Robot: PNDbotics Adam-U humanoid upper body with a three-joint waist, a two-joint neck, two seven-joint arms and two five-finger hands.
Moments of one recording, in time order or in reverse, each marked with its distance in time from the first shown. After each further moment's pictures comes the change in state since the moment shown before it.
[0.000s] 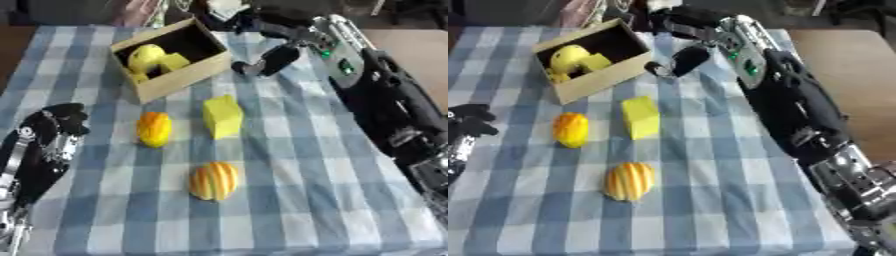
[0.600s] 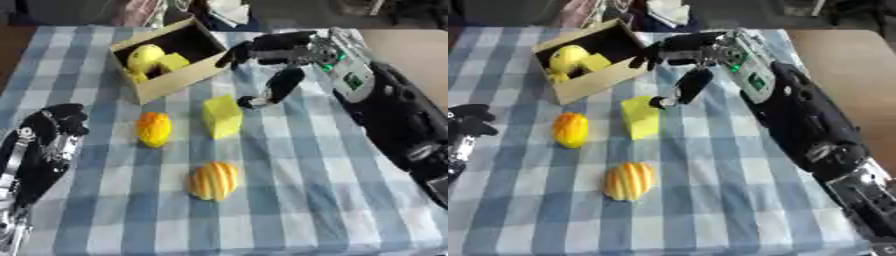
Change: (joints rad) left arm 0.003 0.000 0.000 0.000 0.000 0.001 0.001; right arm 0.027 0.053 0.071 -0.015 0.089 0.044 0.108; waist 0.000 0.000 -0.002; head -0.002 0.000
